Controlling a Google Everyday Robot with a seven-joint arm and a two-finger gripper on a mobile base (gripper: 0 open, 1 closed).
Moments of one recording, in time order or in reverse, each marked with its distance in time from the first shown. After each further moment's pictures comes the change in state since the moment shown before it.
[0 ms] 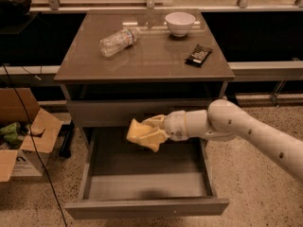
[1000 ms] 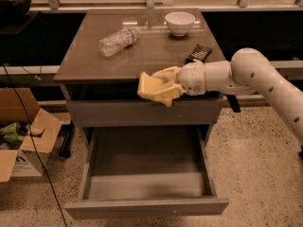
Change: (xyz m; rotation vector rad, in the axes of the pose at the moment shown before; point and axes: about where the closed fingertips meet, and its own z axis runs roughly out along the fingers) arm -0.140 -0.050 -0.078 0.013 -0.083 -0.281
